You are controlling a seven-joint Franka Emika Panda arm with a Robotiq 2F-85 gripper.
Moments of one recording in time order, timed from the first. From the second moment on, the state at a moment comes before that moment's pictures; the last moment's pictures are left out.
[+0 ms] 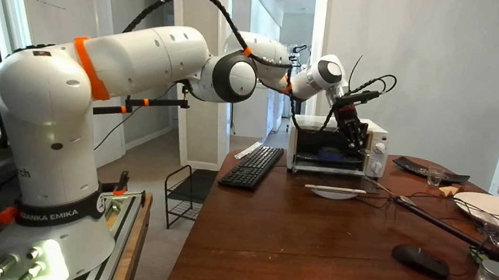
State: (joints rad) arm 0.48 1.28 -0.12 -0.46 -0.46 1.69 -1.05
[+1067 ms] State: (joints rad) arm 0.56 1.31 -0.12 -0.46 -0.45 1.45 -0.67
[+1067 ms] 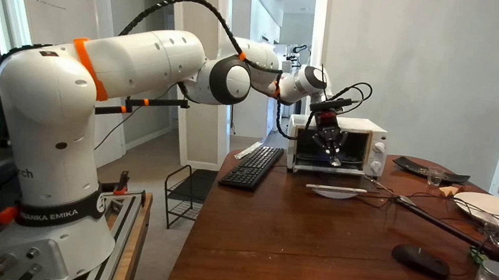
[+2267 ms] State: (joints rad) arm 0.48 1.33 -0.08 -0.46 -0.40 1.07 -0.45
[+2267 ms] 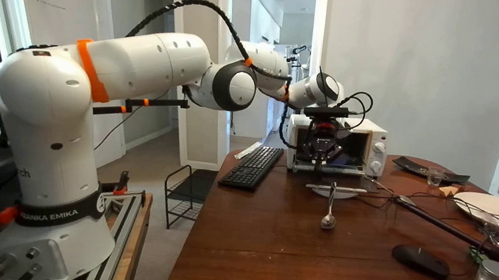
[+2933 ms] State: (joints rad) arm 0.48 1.33 -0.08 -0.46 -0.40 1.23 -0.52
